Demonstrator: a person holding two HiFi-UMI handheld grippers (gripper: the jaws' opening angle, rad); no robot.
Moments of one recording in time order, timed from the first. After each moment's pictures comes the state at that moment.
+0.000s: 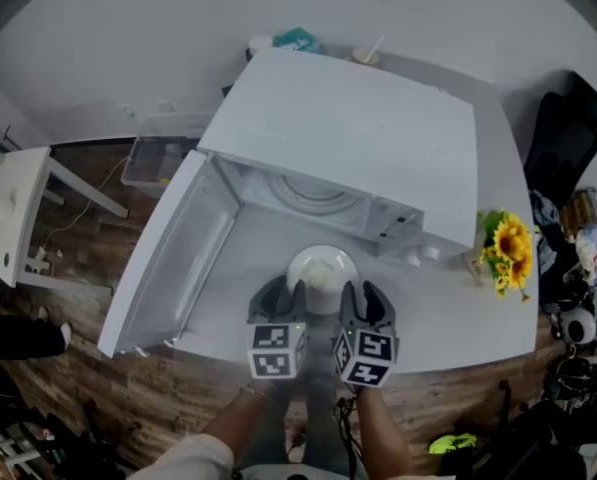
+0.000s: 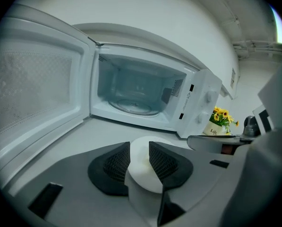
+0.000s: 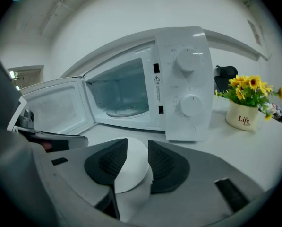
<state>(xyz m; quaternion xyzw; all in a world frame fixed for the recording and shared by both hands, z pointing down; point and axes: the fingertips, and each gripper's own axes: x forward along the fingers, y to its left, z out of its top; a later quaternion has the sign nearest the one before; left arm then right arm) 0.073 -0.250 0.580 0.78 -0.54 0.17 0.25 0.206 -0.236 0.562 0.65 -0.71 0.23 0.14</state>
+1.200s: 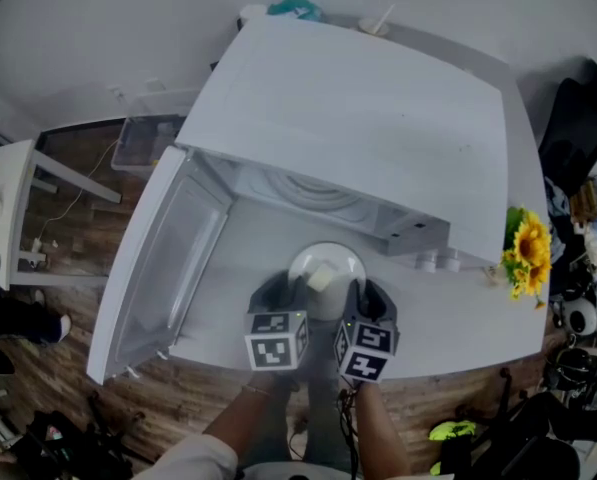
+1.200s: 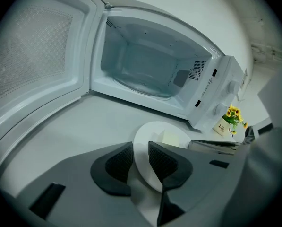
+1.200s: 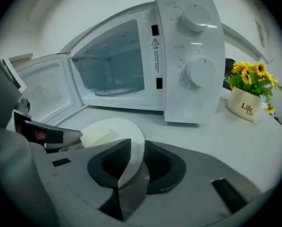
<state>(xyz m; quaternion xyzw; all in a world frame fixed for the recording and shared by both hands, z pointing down) 0.072 -0.263 0.637 0.74 -0.52 0.23 0.35 0.210 -0.249 0.622 0.65 -0.66 0.29 0.22</state>
